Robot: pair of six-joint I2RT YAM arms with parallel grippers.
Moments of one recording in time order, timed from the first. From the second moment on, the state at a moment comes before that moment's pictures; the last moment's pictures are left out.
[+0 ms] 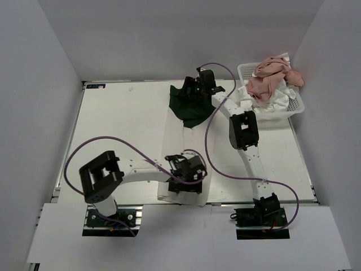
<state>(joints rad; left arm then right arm) -1.15 1.63 0.94 -0.58 -0.07 -1.07 0.40 2.68 2.36 -0.27 -0.28 0.50</state>
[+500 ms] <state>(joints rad) -1.30 1.60 1.00 -0.70 -0.21 -1.08 0.40 2.13 1.95 -0.50 -0.17 0.28</state>
